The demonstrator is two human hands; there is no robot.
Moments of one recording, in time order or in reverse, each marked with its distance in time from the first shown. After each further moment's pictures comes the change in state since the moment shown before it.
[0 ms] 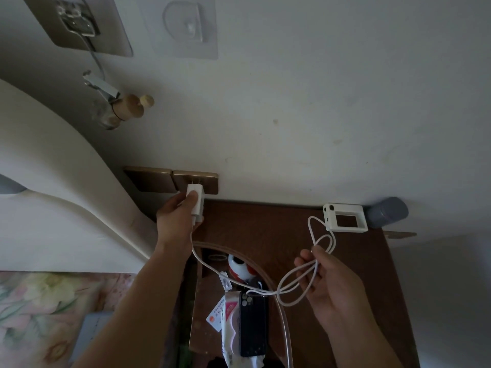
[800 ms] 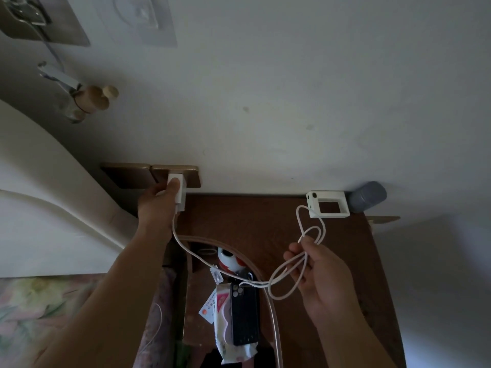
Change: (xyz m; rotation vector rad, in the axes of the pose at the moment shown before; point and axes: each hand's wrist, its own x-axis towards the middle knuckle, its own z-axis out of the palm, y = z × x) left_hand 0.003 0.012 0.007 0.203 0.032 0.054; right_hand -0.010 -0.001 -0.017 -0.042 0.005 -0.080
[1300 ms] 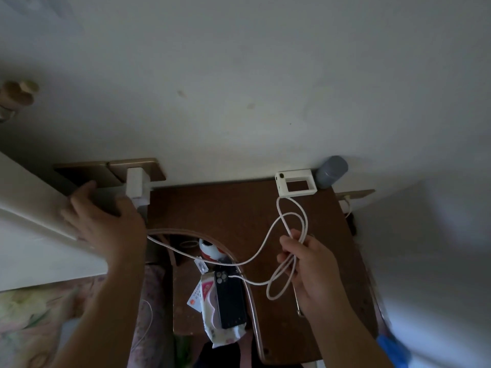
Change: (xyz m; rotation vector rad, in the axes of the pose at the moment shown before) left_hand -0.069 -0.015 -0.008 0.356 0.442 0.558; right_hand -0.003 0.002 -0.058 -0.063 -0.004 -0.069
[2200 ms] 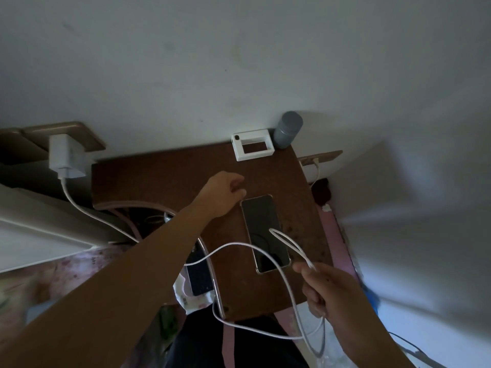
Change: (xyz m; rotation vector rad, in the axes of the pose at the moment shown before) left_hand -0.145 0.031 0.138 0.326 -1.263 0.485; right_hand -0.038 0.029 -0.152 -0.275 -0.132 -0.006
